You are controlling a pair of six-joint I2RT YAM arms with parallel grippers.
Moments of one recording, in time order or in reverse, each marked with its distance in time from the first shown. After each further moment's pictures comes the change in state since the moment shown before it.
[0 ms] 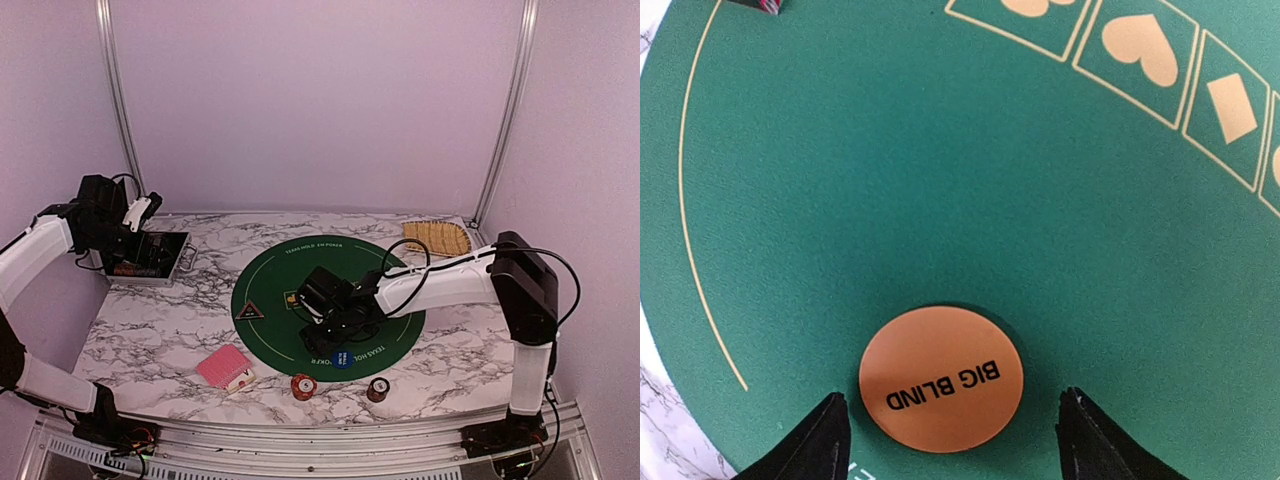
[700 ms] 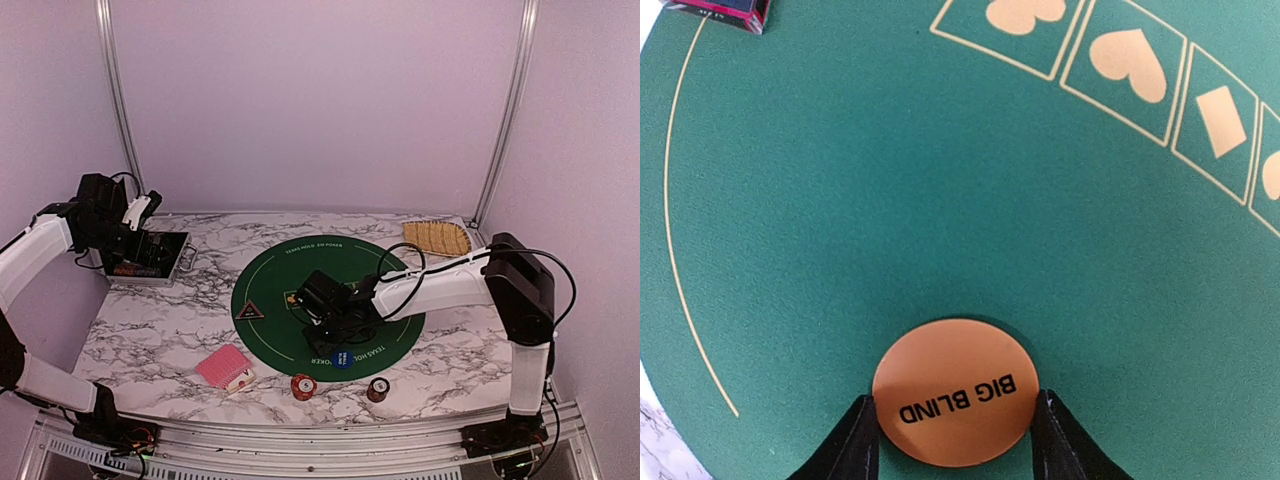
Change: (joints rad) left arm 0.000 0.000 0.009 -0.003 0.000 0.000; right arm 0.002 0.021 -0.010 0.042 0.050 -0.007
